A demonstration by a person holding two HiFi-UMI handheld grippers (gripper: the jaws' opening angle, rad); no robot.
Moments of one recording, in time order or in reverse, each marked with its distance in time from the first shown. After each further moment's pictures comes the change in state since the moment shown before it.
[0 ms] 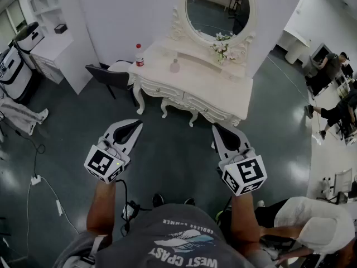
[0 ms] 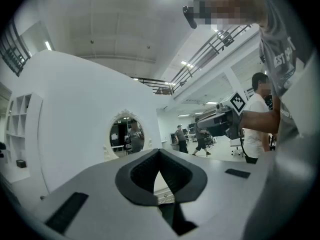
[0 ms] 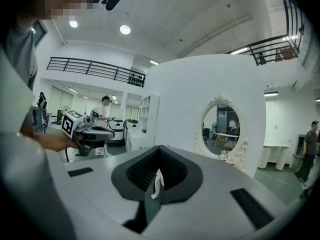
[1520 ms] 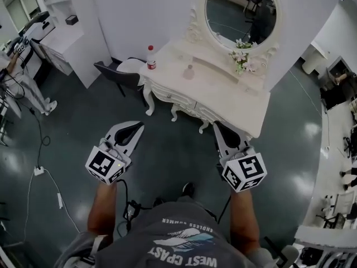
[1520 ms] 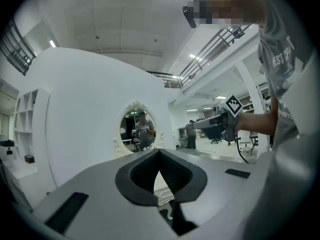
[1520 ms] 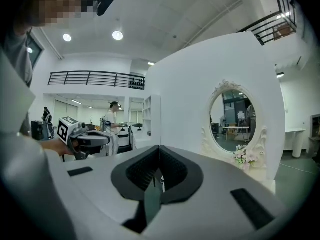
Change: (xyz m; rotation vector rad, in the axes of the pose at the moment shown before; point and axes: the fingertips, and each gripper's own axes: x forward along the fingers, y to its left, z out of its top) left arm 0.047 0.079 -0.038 -0.028 0.064 0.090; right arm 0.124 -0.052 -0.018 0.110 -0.022 0.105
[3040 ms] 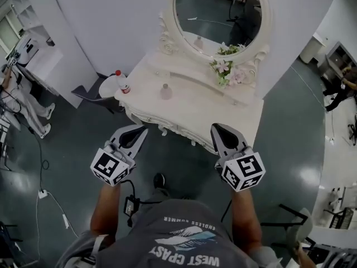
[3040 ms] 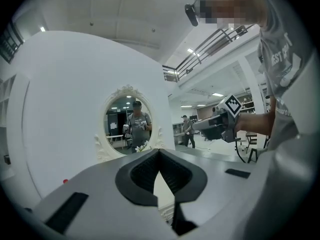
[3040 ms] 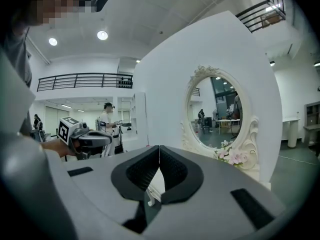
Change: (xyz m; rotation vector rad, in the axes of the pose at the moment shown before) left arm 0.226 0.033 -0.018 -0.003 0.057 -0.096; right arm 0.070 -0.201 -0.023 0.088 0.029 -0.054
